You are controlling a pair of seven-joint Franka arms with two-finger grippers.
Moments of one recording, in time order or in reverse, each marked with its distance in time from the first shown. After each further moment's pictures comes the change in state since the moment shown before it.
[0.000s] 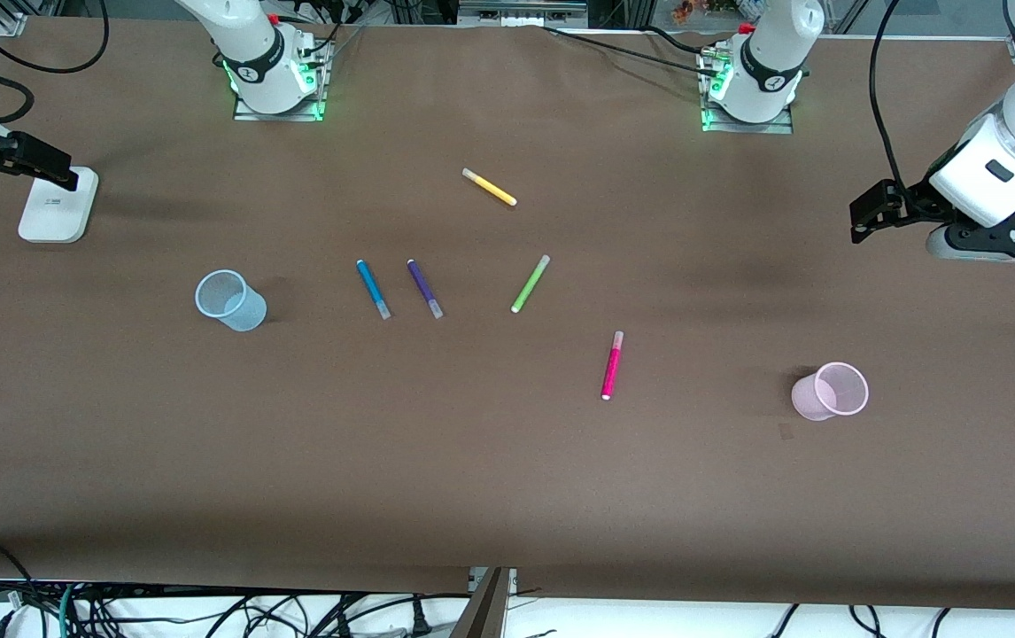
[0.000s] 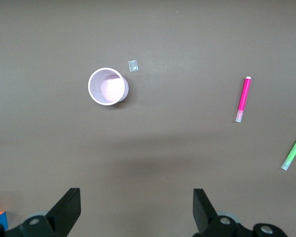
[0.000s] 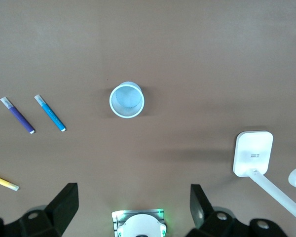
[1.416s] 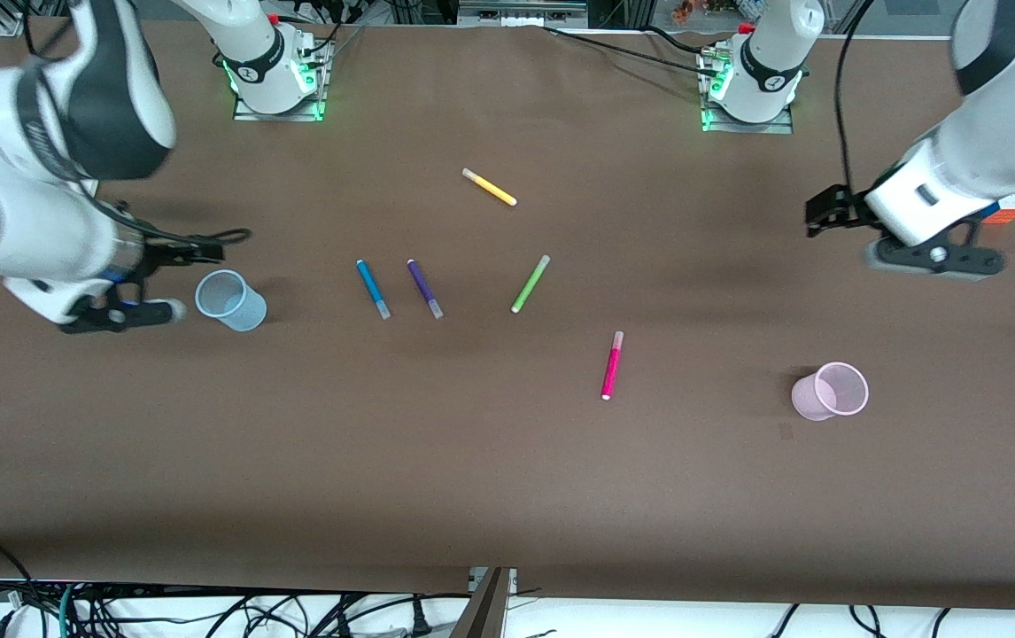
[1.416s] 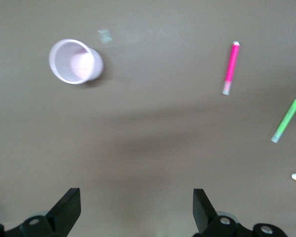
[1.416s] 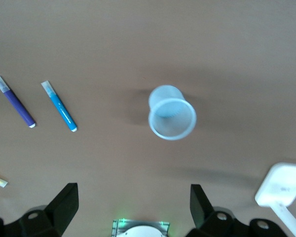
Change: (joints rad) left arm -0.041 0.076 -0.037 -0.021 -0.047 -0.057 0.000; right arm 0.178 0.296 0.031 -0.003 0.015 0.128 -0.002
